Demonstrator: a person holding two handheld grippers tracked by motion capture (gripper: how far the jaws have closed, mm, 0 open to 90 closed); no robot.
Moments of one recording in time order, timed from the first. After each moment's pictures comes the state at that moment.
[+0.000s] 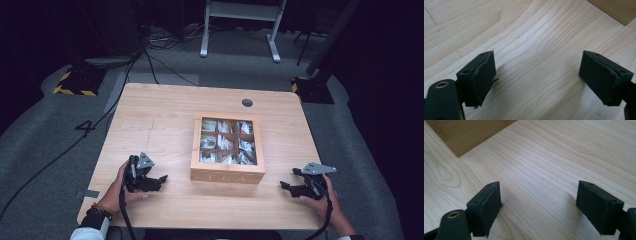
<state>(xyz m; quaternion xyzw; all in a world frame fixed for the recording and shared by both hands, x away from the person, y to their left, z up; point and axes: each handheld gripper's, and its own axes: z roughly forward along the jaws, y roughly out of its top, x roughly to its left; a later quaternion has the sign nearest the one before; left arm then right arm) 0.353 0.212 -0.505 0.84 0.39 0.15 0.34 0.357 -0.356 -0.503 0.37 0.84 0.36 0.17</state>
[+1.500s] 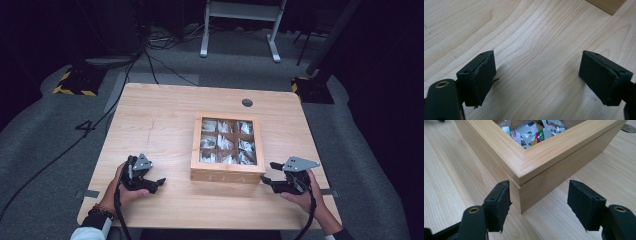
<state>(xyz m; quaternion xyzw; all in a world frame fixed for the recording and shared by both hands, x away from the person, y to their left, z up) 0.352 0.221 -0.505 0.86 0.36 0.13 0.35 0.347 -0.278 -0.450 0.29 0.85 0.41 0.17</state>
